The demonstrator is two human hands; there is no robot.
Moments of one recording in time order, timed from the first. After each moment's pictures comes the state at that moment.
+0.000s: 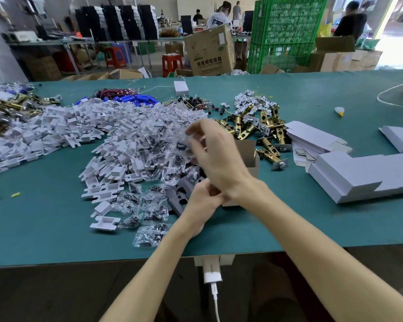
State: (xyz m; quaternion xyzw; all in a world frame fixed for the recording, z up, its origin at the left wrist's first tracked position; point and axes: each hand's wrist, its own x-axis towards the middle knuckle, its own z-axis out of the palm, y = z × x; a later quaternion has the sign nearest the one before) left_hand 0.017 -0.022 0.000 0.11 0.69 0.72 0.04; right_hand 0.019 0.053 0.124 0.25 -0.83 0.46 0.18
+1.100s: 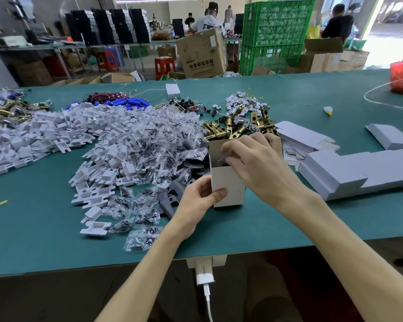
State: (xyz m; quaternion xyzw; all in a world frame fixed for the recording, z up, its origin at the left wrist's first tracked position) left_hand 0.016 -0.022 0.001 0.12 0.64 0.76 0.05; right_hand 0.031 0.150 0.105 0.24 -0.92 0.12 0.28
